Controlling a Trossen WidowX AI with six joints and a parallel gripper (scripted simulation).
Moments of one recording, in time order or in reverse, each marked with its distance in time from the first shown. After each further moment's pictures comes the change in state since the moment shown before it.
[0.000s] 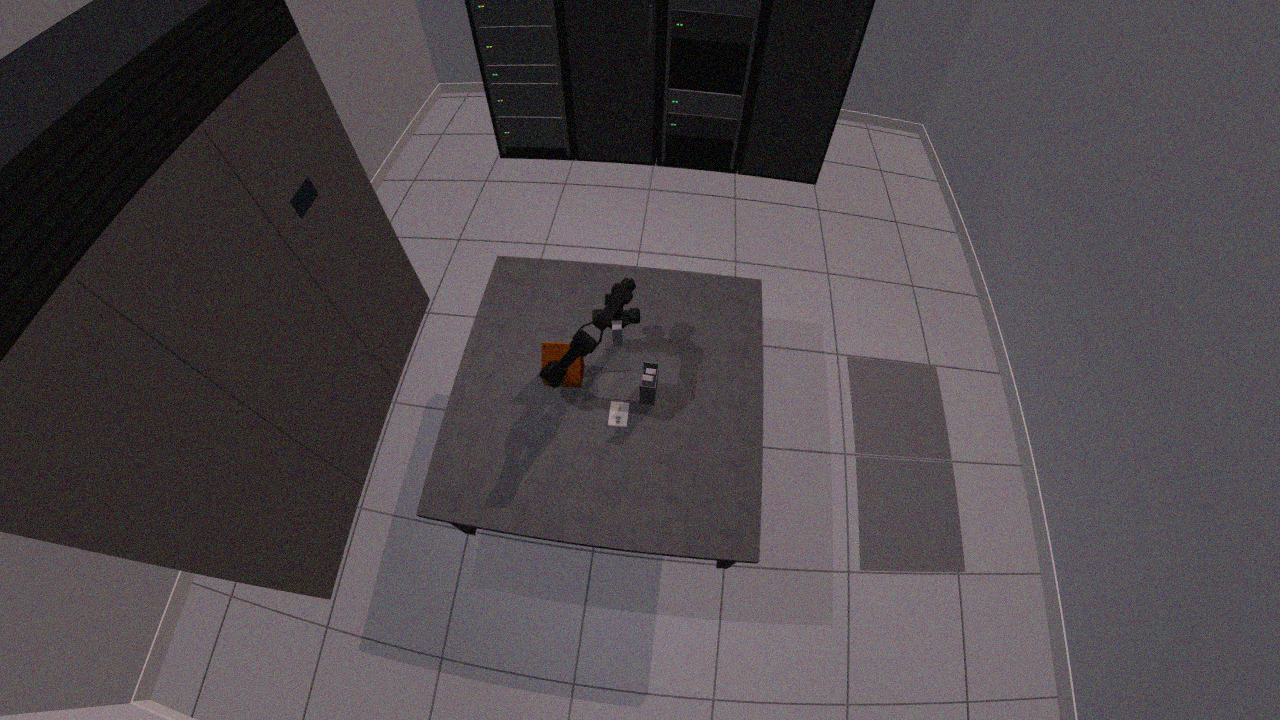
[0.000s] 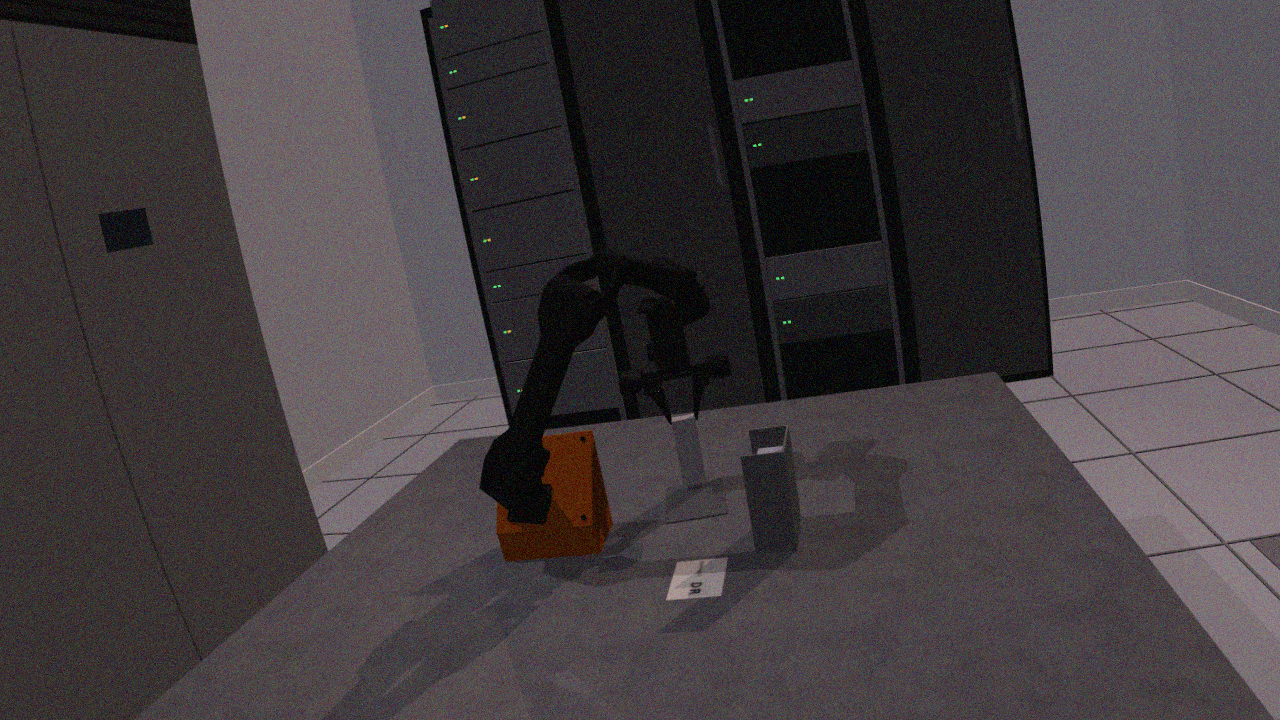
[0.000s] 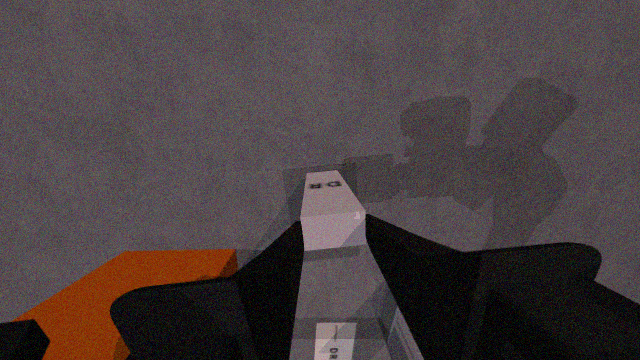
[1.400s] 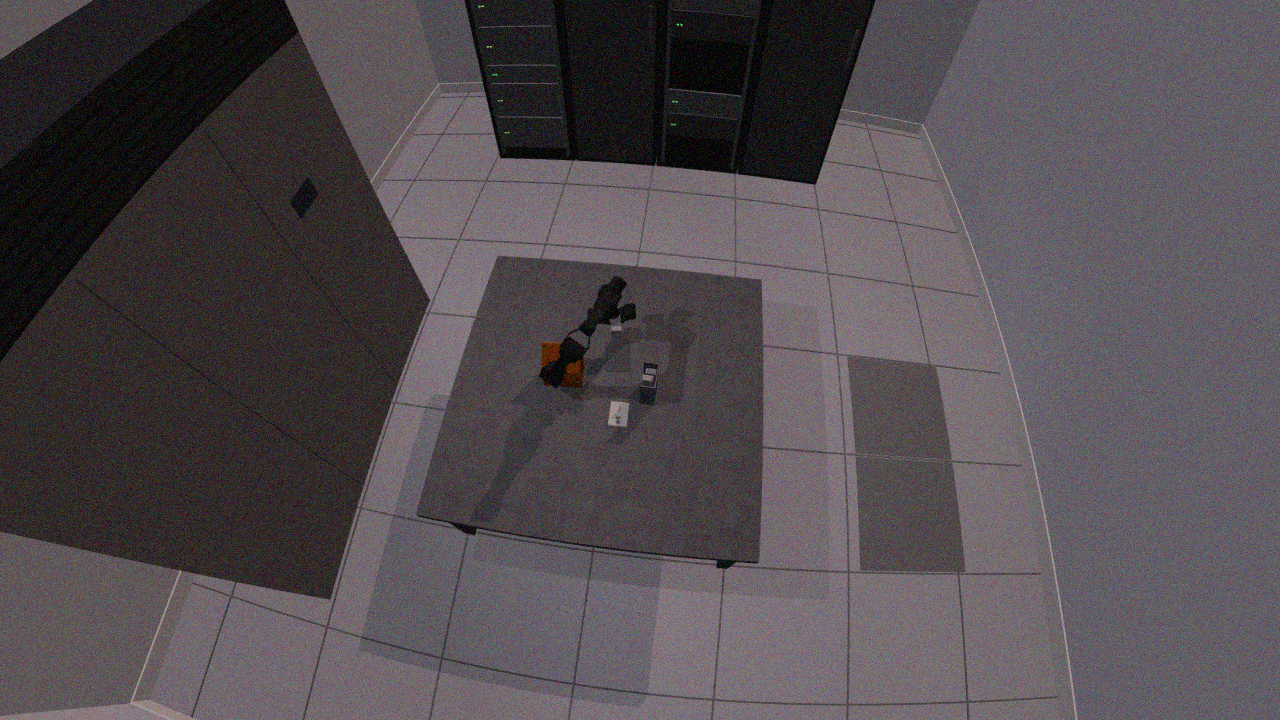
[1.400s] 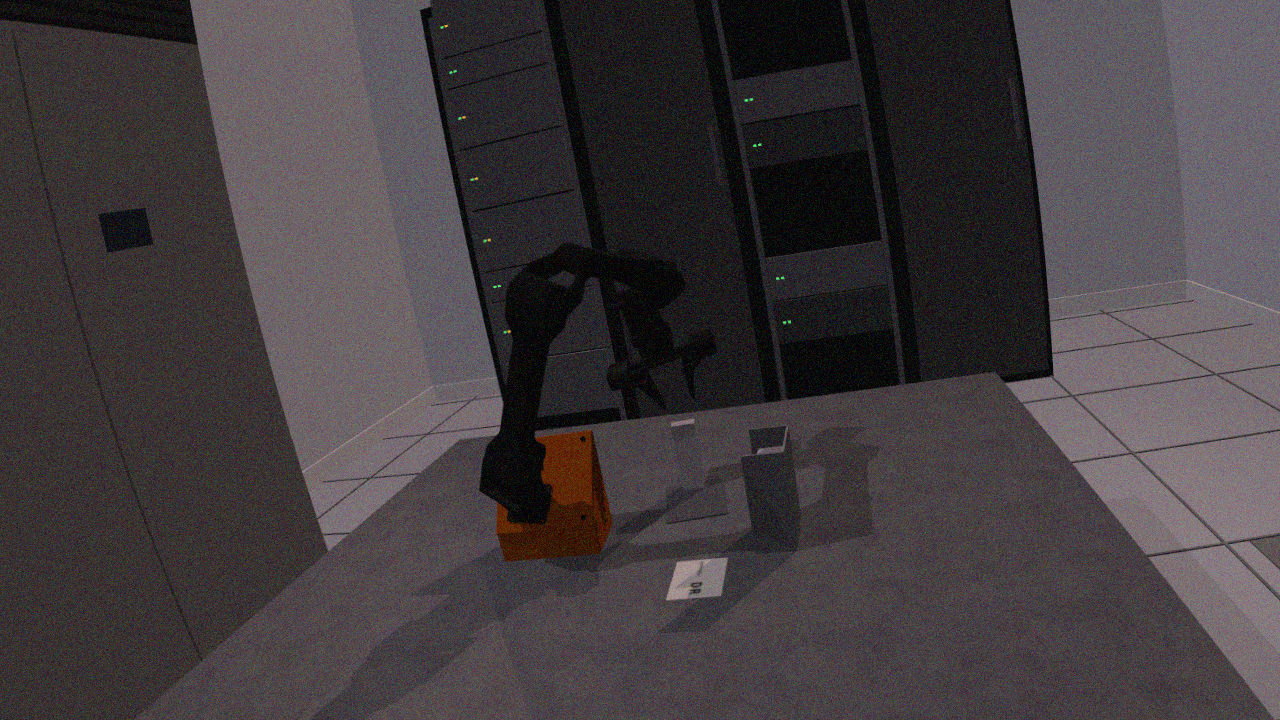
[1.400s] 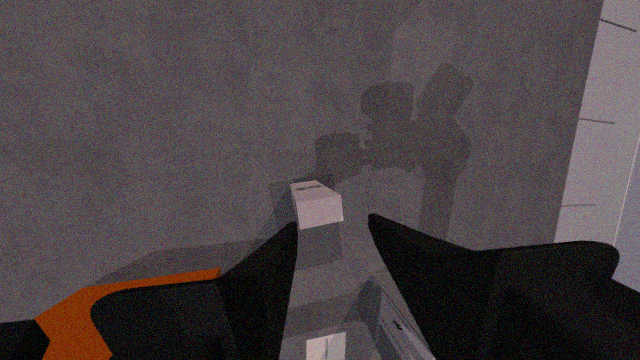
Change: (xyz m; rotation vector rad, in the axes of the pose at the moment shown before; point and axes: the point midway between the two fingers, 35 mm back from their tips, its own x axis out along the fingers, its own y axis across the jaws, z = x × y) arm -0.031 0.009 -0.001 0.008 -0.128 -0.184
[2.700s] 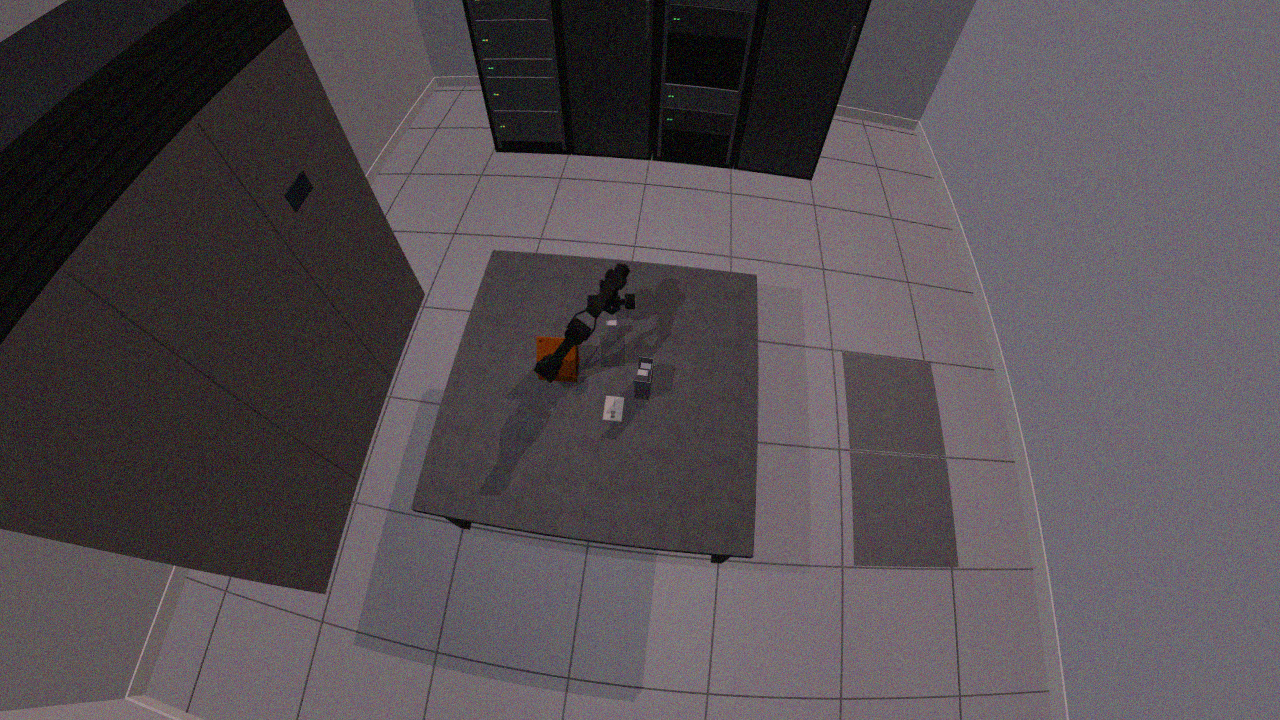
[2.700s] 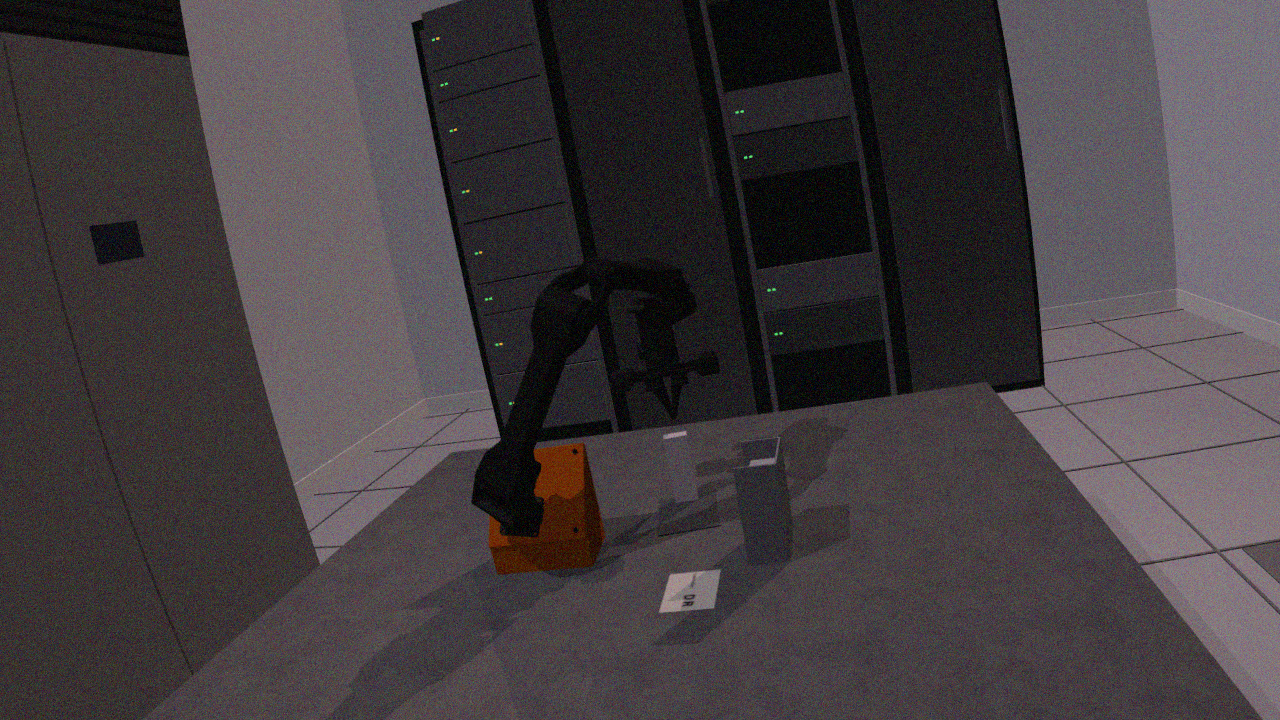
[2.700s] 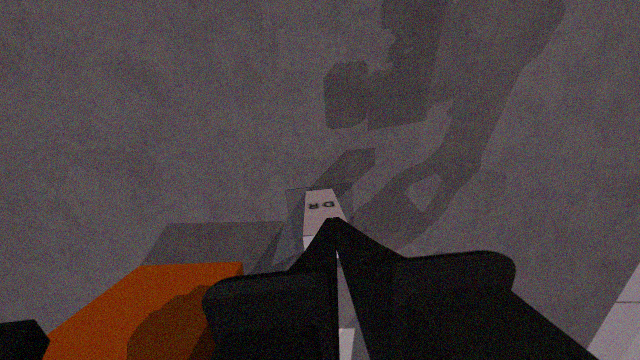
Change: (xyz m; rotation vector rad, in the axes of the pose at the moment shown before) arm 0.019 -0.006 0.030 -0.003 0.110 0.170
